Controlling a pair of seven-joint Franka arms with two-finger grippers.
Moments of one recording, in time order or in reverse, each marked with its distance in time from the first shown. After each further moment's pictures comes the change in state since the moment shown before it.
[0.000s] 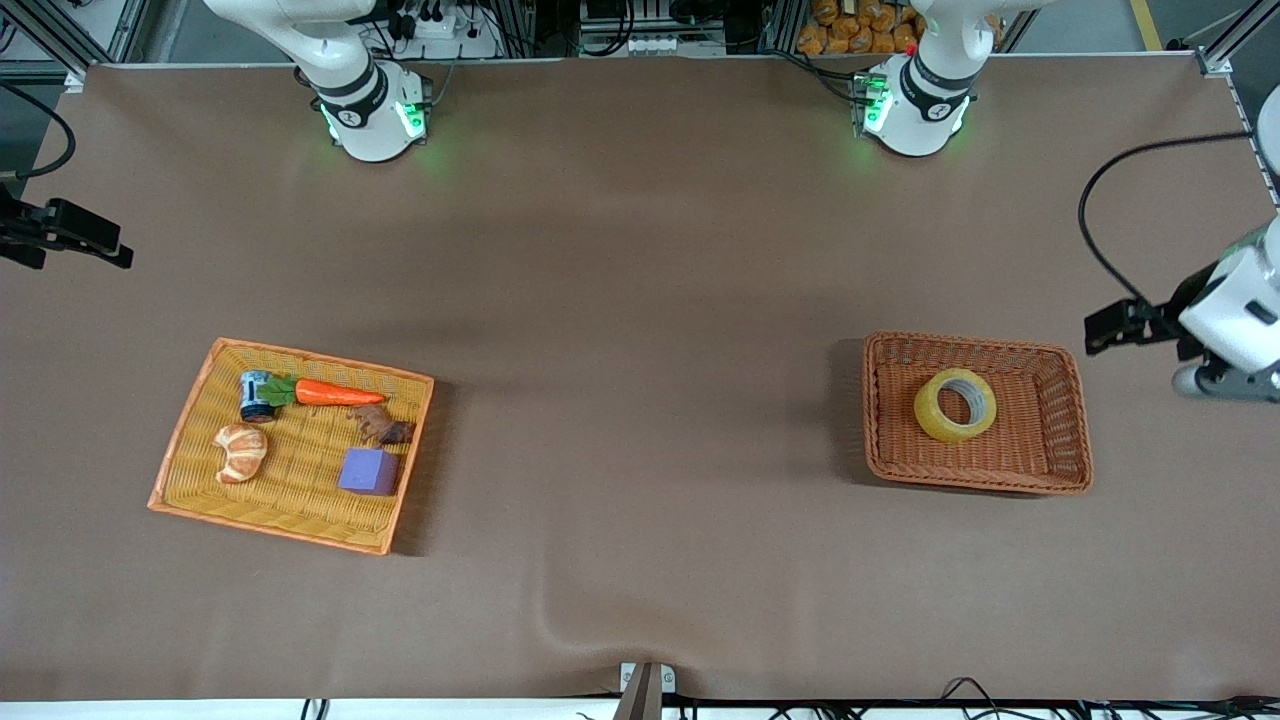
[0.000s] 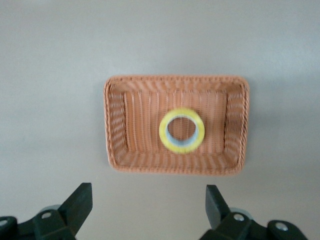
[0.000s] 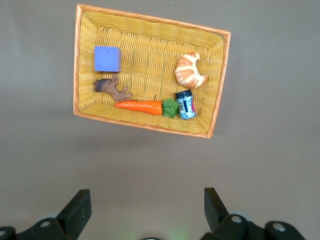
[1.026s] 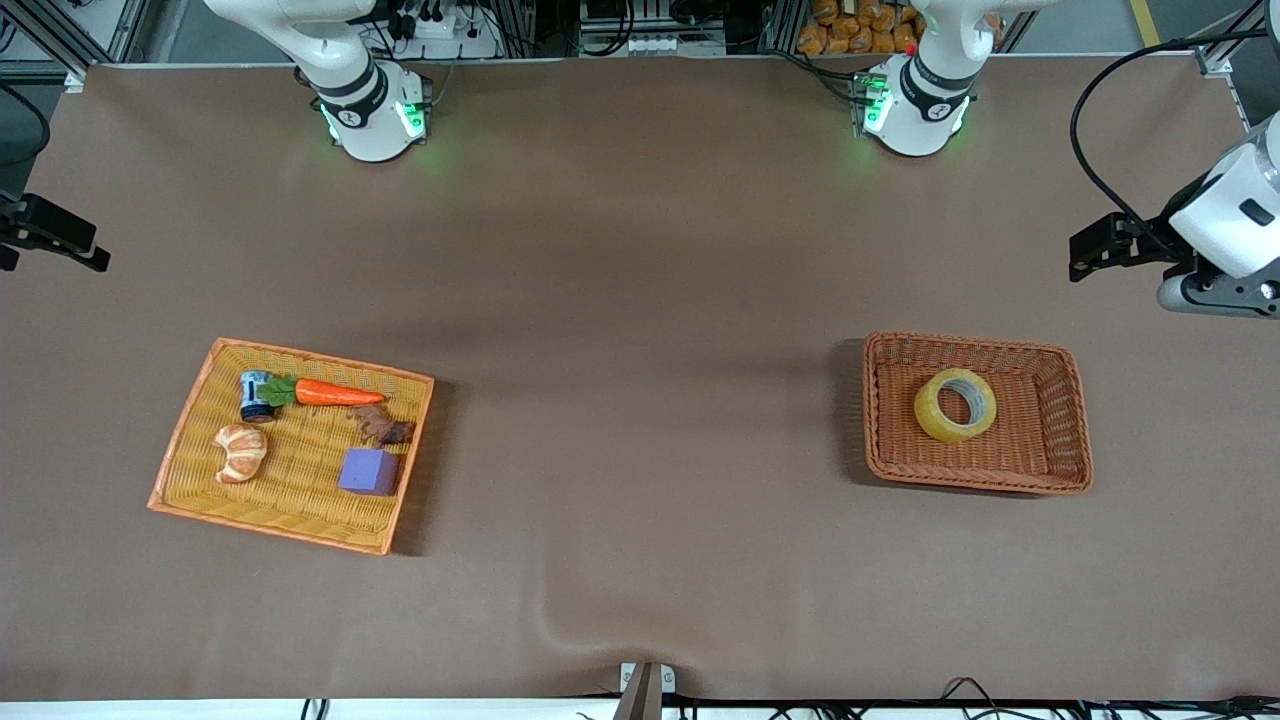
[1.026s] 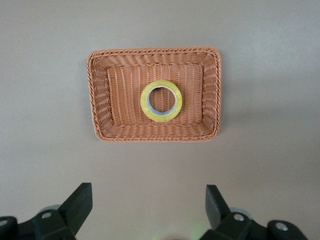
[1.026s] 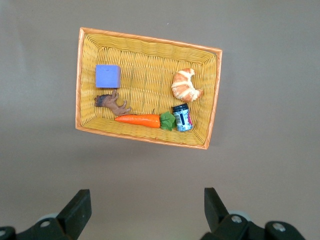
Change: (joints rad) left arm -0.034 -0.117 -0.003 -0.046 -0.050 -0.096 -0.006; right arm -0.001 -0.001 -0.006 0.037 0.000 0.026 0.015
